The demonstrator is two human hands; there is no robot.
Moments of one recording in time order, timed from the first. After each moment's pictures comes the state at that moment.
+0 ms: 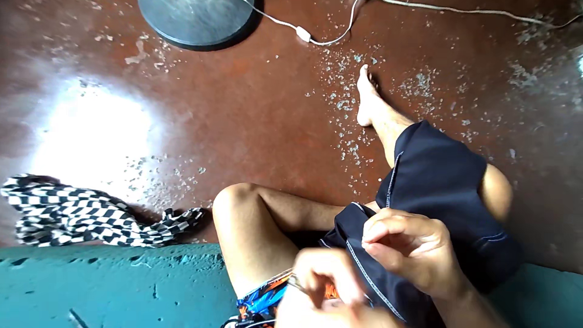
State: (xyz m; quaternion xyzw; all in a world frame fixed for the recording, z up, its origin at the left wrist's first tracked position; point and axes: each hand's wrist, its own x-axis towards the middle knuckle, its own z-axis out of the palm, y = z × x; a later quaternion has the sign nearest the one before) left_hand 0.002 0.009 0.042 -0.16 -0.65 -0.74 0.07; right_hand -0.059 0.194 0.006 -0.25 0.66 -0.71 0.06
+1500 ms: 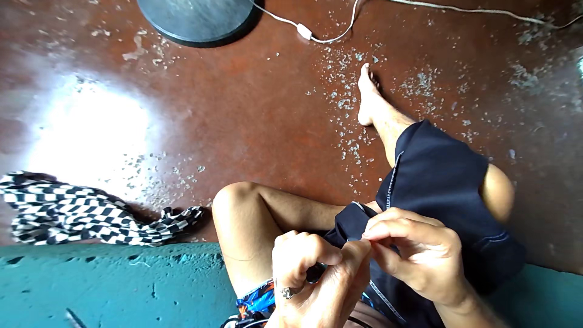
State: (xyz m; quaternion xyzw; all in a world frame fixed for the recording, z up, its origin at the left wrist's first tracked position) left_hand -0.021 0.021 0.003 -0.11 -0.81 -0.45 0.35; right_hand -0.059 0.190 0.007 -0.27 0.72 -0.64 -0.01
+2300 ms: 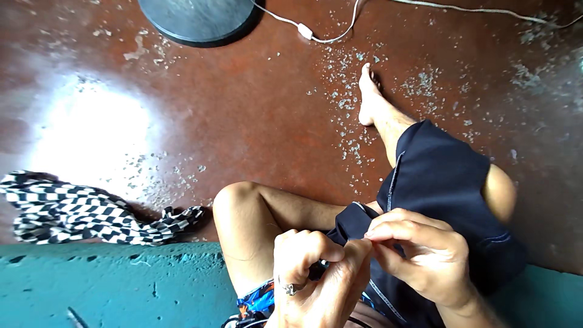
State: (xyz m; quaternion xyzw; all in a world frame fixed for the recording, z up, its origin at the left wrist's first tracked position) left_hand -0.021 0.019 0.004 -0.11 -0.82 -0.45 0.33; right_hand -0.059 0.192 0.008 -0.29 0.74 -0.61 -0.04
